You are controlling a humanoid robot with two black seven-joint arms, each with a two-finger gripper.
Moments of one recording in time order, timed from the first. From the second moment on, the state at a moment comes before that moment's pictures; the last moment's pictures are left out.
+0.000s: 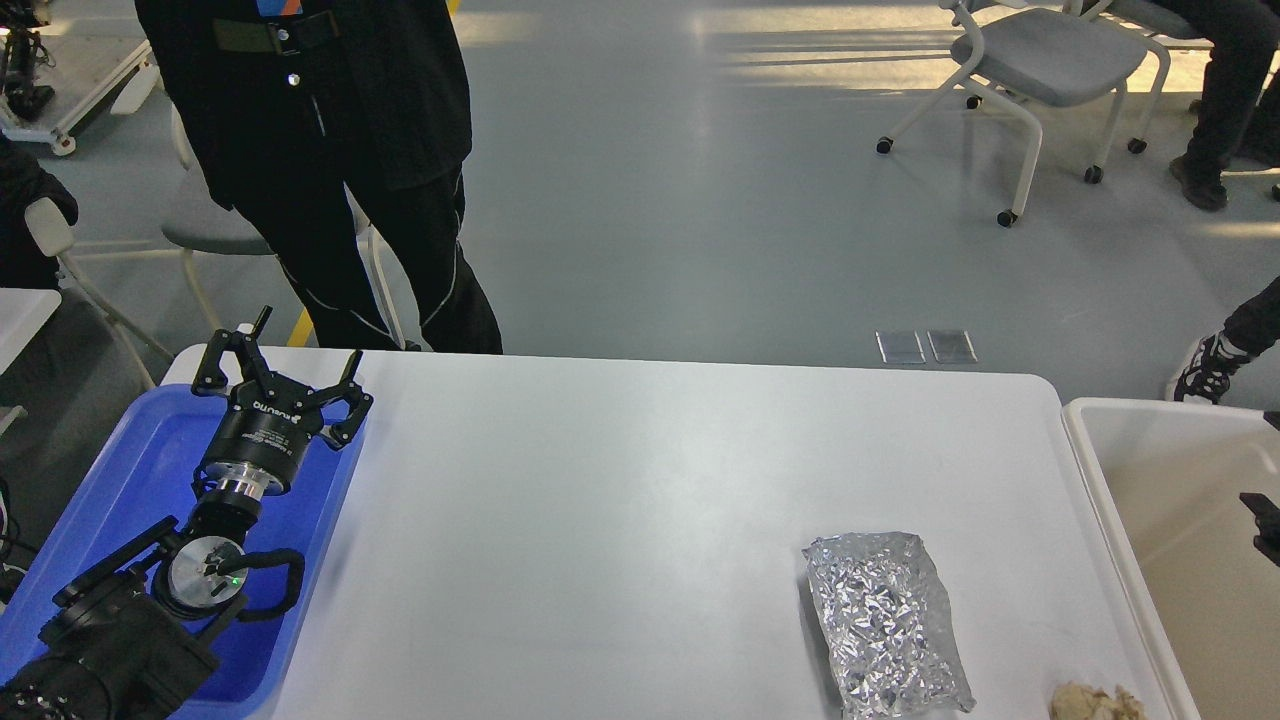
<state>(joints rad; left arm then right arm) -0.49 0.34 -0.88 -0.55 -0.07 -0.64 -0.50 0.60 -0.65 0.37 0.28 -0.07 0.33 0.36</state>
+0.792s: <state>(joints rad) -0.49 0.34 -0.88 -0.55 -0.07 -0.64 -0.50 0.51 -0.53 0.79 0.84 -0.09 0.13 0.40</state>
